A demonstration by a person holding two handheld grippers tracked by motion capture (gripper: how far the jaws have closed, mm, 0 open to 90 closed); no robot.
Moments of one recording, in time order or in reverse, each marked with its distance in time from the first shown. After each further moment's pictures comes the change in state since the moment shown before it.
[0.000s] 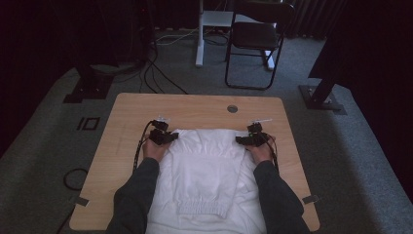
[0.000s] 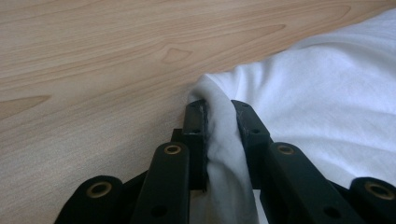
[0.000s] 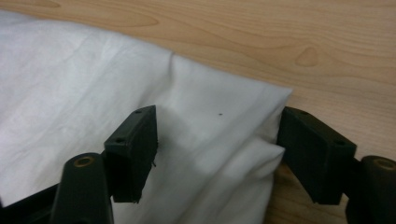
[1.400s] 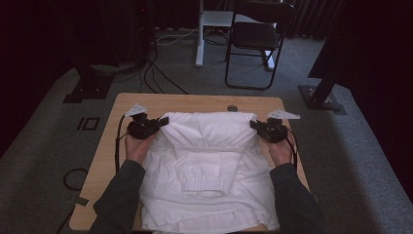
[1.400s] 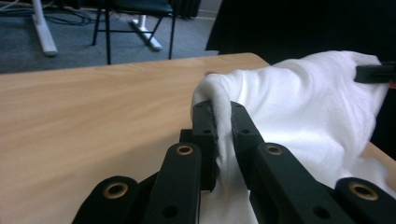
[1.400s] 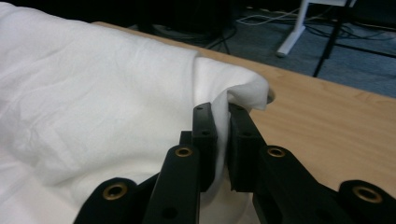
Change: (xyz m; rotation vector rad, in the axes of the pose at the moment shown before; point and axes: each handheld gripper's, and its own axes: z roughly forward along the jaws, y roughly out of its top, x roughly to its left) left arm -0.019 0.011 -0.137 -0.345 -0.188 0.023; right arm 0.011 0.011 -0.125 -0.359 0.112 -0.184
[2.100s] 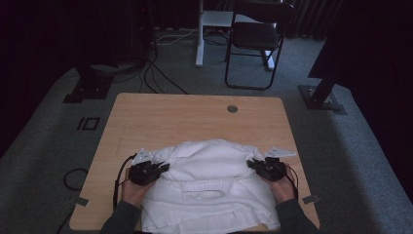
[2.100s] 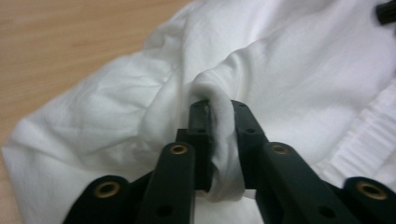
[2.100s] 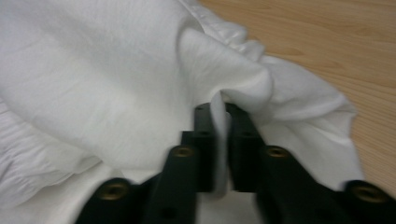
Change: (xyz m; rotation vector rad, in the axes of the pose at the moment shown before) left arm -0.043 -0.108 -0.020 0.219 0.036 0.078; right arm 0.029 -0.104 -0.018 0.147 0.139 0.014
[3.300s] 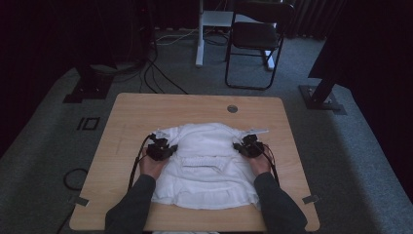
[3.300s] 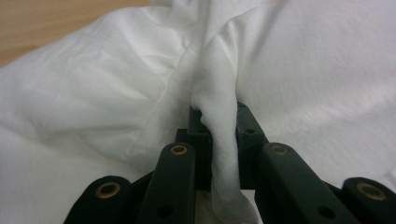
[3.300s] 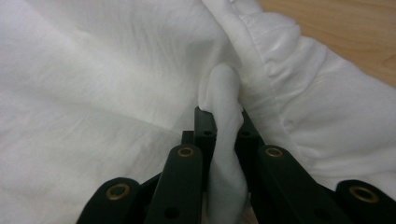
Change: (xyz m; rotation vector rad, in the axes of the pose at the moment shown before) left arm 0.042 0.051 0.095 0.116 0.171 -0.040; right arm -0.022 0.049 0.098 0.112 -0.115 0.048
